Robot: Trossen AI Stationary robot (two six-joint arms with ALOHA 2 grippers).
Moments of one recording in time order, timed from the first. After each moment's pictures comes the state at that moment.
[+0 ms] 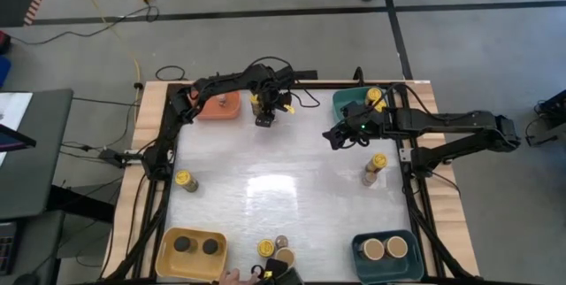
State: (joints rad) left arm 0.53 2.23 1.93 -1.10 0.03 0.77; right arm -0.12 1.12 0.91 -0.54 0.21 0.84
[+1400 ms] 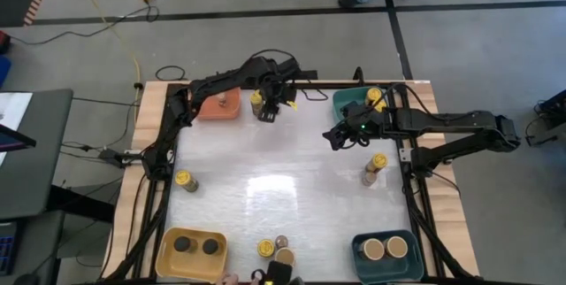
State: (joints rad) left arm 0.49 2.19 2.17 -1.28 -0.04 0.75; right arm -0.12 1.12 0.91 -0.54 0.21 0.81
